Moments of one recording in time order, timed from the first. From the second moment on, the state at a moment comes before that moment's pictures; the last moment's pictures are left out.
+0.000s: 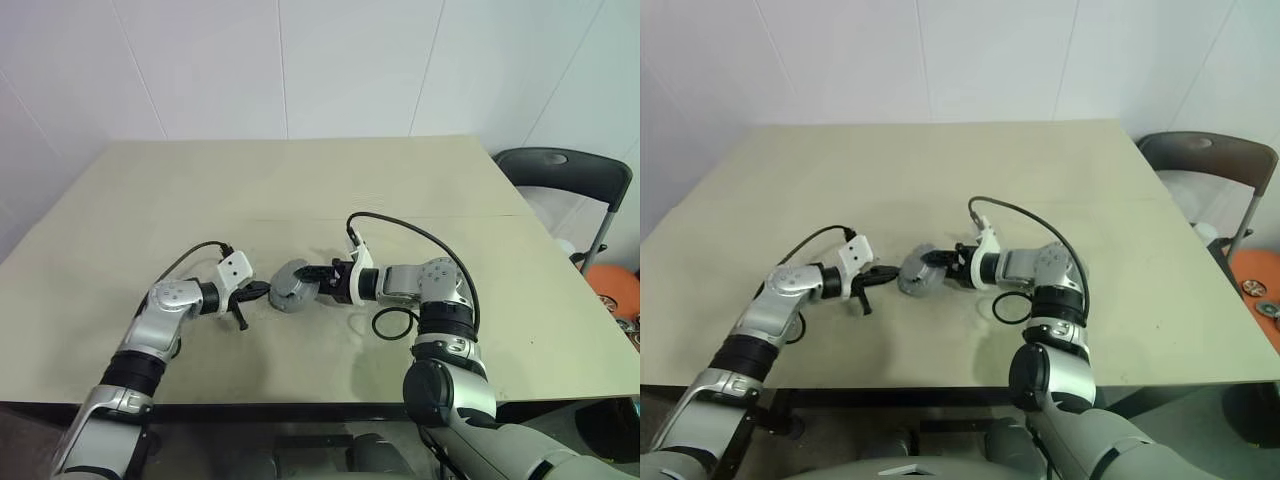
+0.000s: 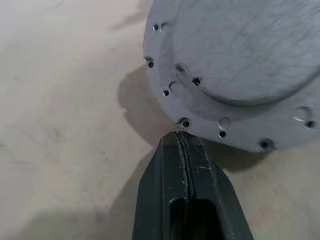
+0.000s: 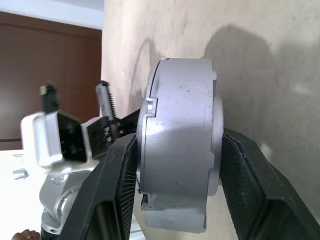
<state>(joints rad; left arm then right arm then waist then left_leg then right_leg) -0.43 0.47 -0.12 0.43 -0.09 0.11 -0.91 -0.80 0.11 -0.57 0.44 0.53 1.50 0.27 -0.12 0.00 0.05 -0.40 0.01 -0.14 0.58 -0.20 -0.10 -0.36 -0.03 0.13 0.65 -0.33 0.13</state>
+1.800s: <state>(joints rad) -0.64 -0.01 0.62 0.47 -1.20 1.06 -0.19 -0.84 0.10 -0.54 0.57 0.81 1.10 0.32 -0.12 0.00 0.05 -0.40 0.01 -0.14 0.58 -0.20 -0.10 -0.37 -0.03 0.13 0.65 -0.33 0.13</state>
